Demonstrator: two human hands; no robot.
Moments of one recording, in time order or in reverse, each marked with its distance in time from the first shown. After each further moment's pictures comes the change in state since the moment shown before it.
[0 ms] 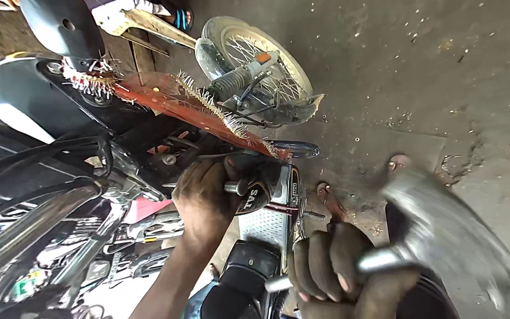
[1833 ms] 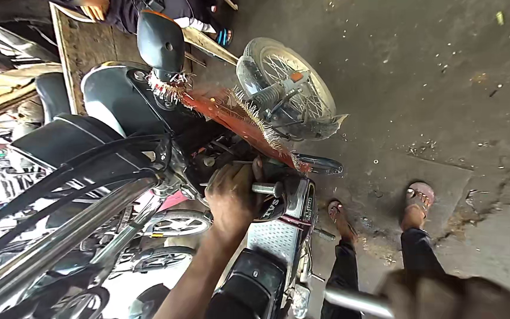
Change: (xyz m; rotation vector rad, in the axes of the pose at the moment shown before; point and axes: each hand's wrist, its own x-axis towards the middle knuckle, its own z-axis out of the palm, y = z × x) left_hand 0.003 -0.016 0.012 0.043 0.144 -0.058; right_hand 0.012 -0.062 0.014 -0.173 -0.092 -0.108
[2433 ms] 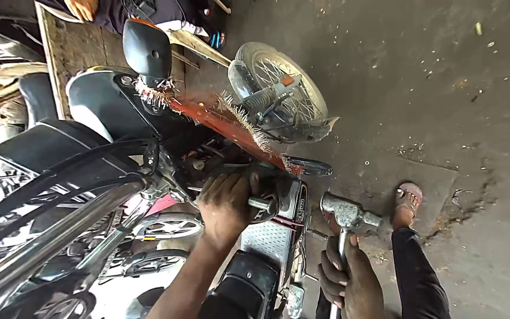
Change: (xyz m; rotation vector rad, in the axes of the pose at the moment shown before) left_hand -0.008 0.004 -0.005 0.044 -0.047 0.131; right_hand -0.017 0.033 -0.060 -0.185 0.274 0.621
